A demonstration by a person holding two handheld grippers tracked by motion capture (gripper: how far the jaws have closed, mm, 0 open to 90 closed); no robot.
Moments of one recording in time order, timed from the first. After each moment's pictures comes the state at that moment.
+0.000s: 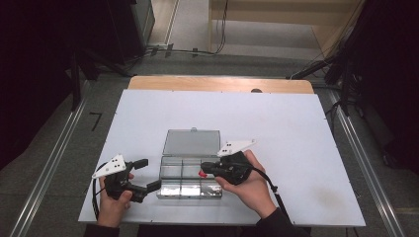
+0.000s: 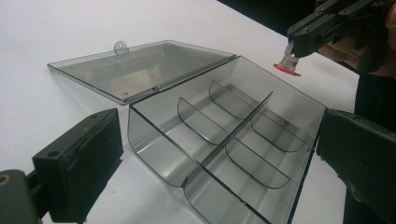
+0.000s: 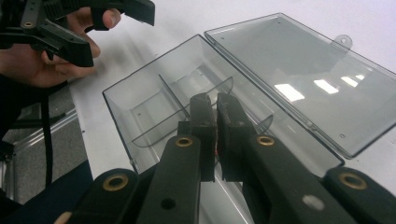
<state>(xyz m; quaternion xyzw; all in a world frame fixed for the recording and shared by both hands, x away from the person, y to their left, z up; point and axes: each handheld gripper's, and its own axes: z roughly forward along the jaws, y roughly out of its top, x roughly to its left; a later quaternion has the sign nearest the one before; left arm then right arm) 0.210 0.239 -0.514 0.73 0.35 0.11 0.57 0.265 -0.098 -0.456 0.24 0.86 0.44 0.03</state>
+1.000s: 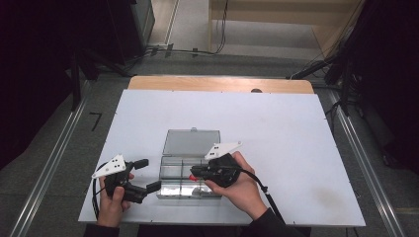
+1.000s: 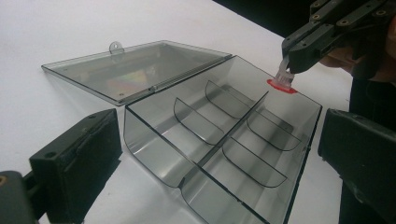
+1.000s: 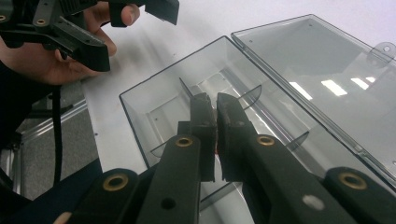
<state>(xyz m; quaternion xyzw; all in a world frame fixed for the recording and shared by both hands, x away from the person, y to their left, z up) 0.211 0.239 -0.514 0.73 0.34 0.11 0.58 0.259 -0.073 -0.459 0.22 0.87 0.43 0.02</state>
